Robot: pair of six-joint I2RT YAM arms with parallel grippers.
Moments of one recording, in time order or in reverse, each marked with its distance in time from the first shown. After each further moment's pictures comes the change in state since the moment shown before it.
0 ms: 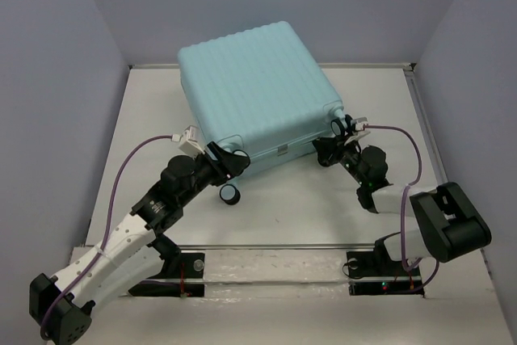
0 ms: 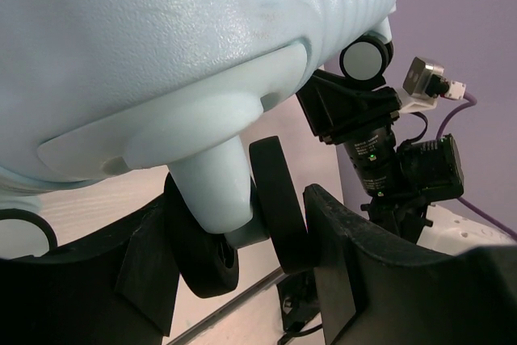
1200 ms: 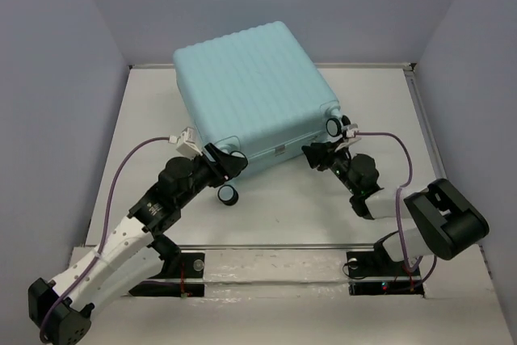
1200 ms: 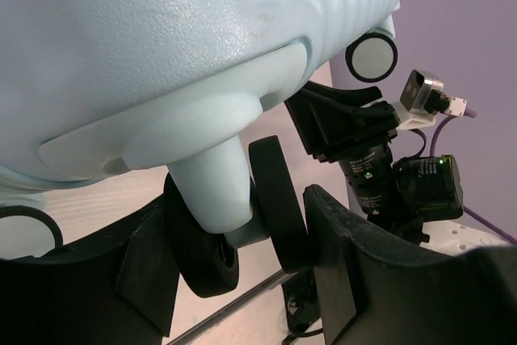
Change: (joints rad) left arm 0.006 -0.026 0.000 -0.035 -0.011 0.006; right arm 0.173 0.055 -0.026 0.092 0.175 0.036
